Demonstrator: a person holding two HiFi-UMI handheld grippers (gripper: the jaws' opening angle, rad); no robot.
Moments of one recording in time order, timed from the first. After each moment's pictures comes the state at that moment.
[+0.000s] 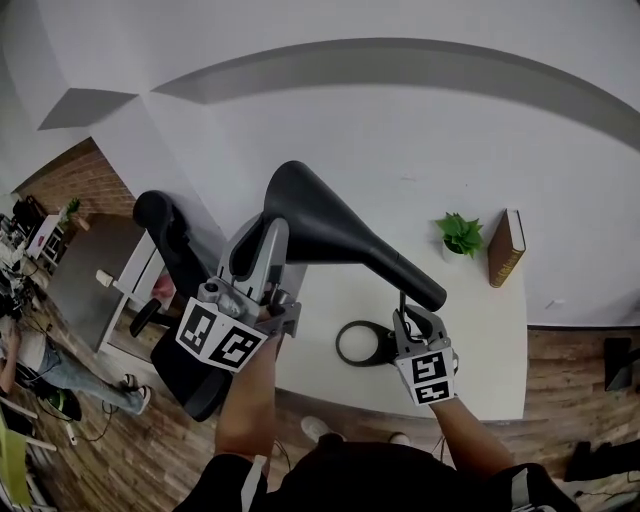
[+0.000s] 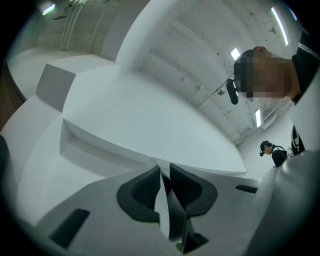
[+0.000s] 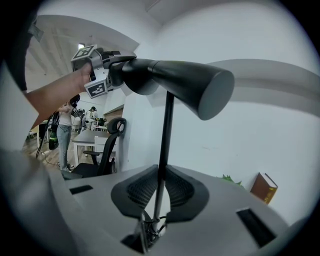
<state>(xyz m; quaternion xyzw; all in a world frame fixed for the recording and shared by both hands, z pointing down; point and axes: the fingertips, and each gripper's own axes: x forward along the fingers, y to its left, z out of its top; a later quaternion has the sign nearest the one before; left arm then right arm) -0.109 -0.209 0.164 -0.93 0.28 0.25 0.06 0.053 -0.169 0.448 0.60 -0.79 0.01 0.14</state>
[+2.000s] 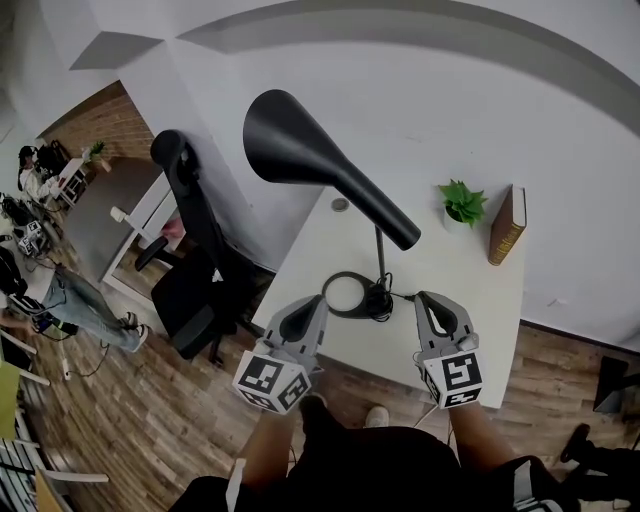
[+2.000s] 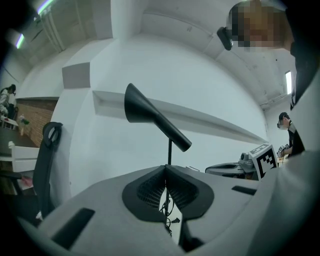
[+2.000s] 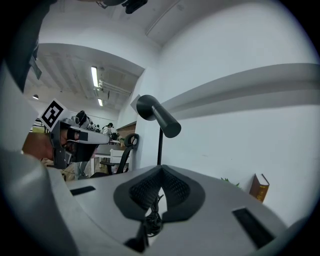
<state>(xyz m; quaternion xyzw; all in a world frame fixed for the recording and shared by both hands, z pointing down) -0.053 -0.062 0.399 -0.90 0.43 0.01 -0.05 0.114 -0.061 0.427 0.54 -0.84 -0.02 0.07</state>
